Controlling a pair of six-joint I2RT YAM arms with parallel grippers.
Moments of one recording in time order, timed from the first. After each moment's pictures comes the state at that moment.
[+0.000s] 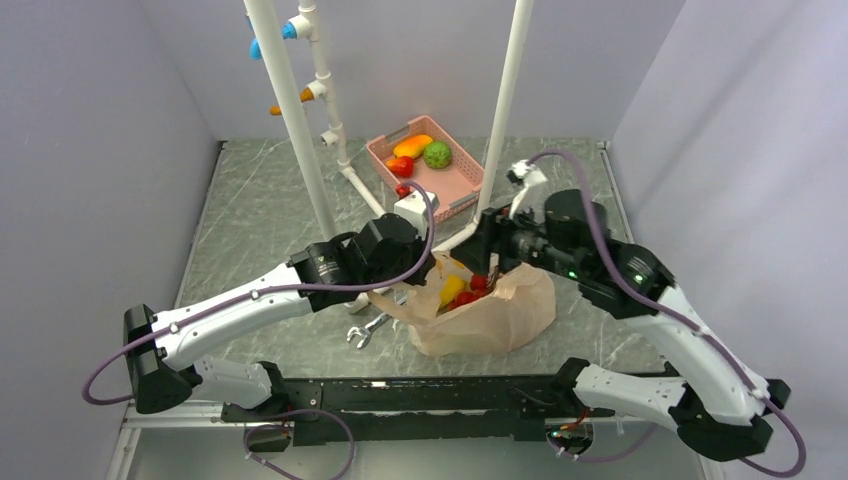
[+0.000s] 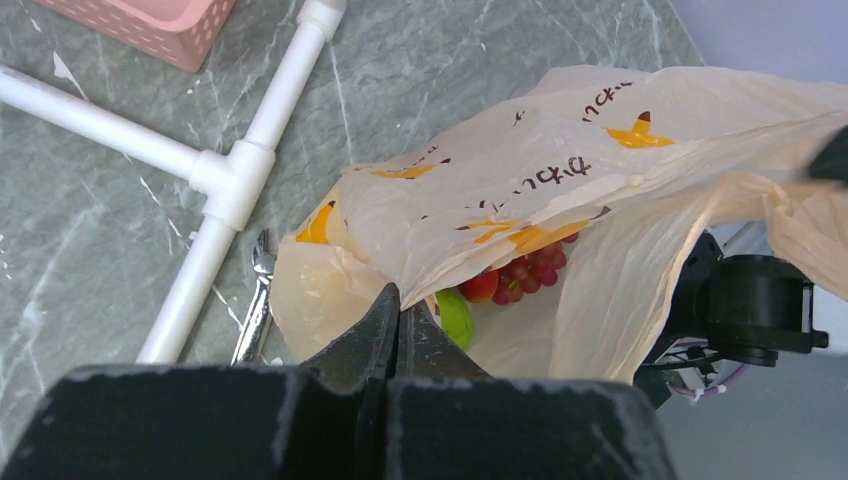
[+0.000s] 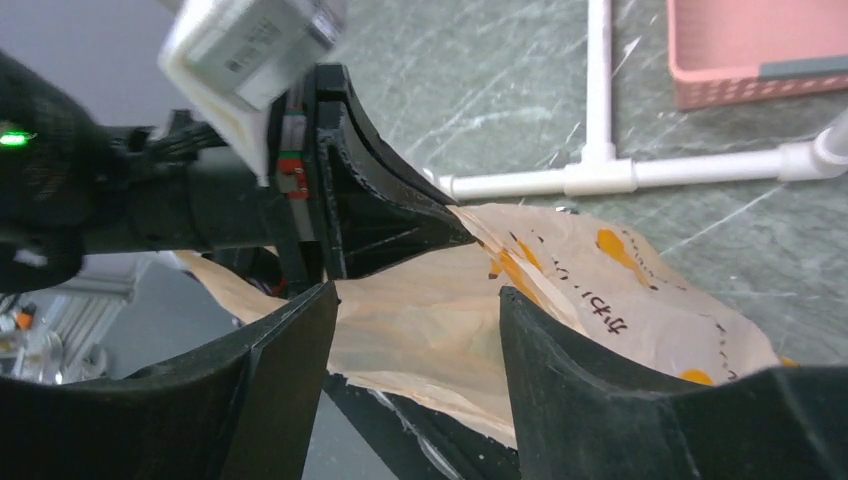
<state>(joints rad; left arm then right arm) -1.07 1.28 1.25 -0.50 -0.25 -0.50 0.82 0.94 1.37 -0.80 -0.06 0.46</state>
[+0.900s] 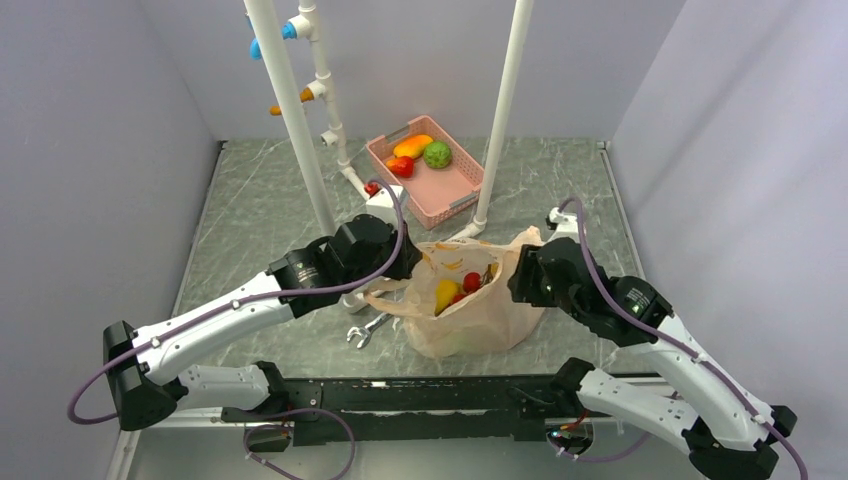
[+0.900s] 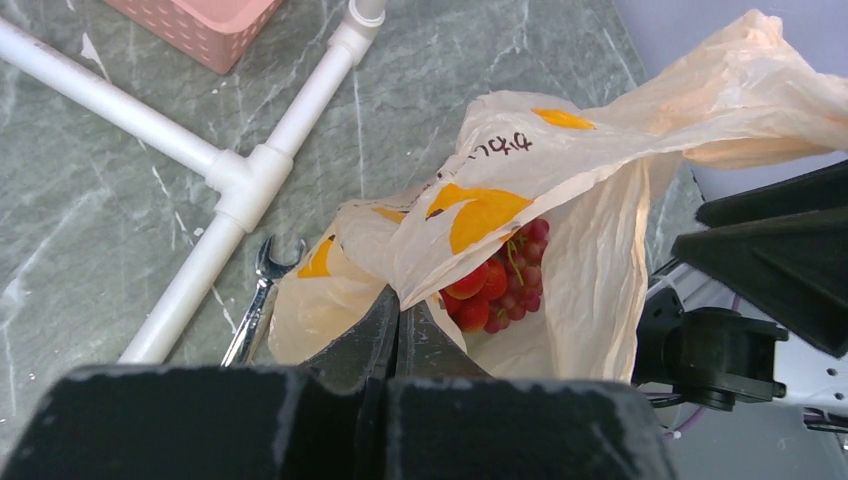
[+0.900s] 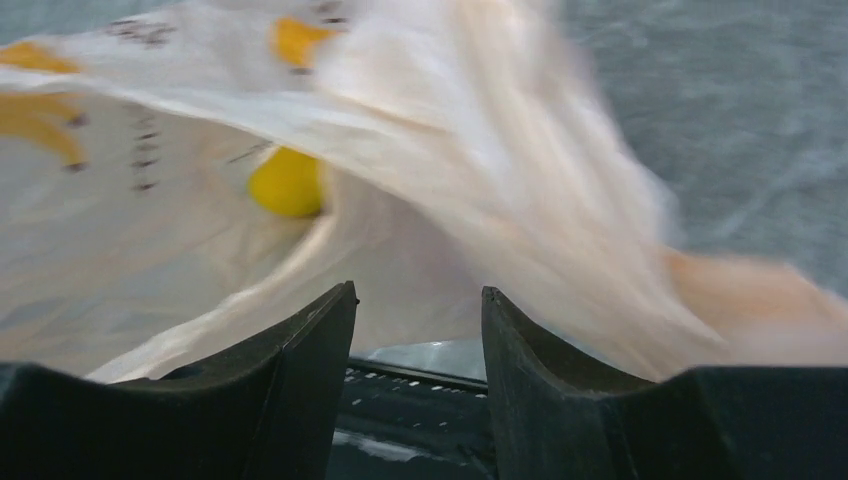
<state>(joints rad) -1.00 1.17 1.12 -0.41 -0.26 -0.61 0.79 0.78 1.04 -1.08 0.41 0.70</state>
